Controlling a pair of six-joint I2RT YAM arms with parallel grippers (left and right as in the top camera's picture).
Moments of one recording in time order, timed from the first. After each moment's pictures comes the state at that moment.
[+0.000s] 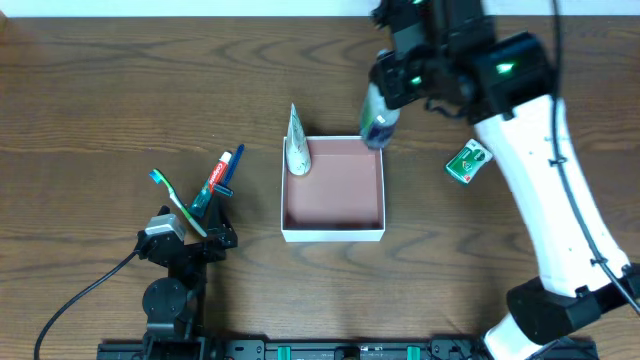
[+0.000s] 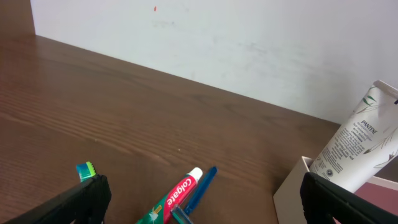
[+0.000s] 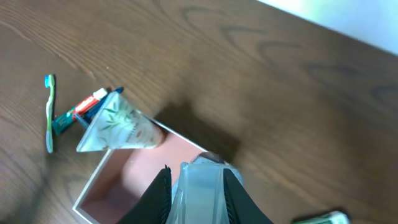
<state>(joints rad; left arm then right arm) -0.05 0.01 0.02 -0.12 -0.11 -0.29 0.46 1.79 2.09 -1.19 -0.12 0.06</state>
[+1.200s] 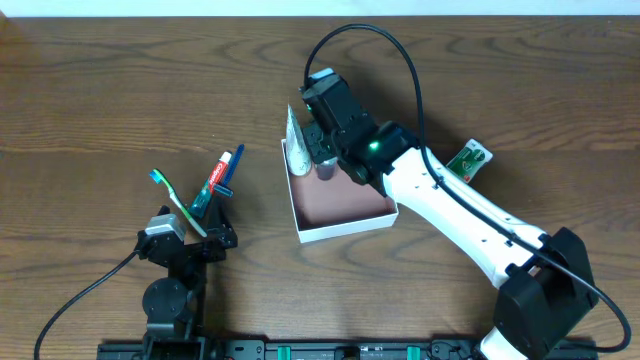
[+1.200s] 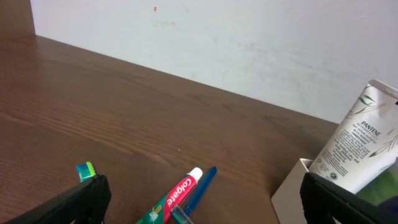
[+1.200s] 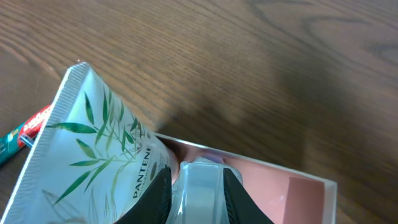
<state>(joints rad) -0.05 0.01 0.02 -0.12 -0.11 -0.29 0.72 1.79 1.47 -0.53 0.17 0.26</state>
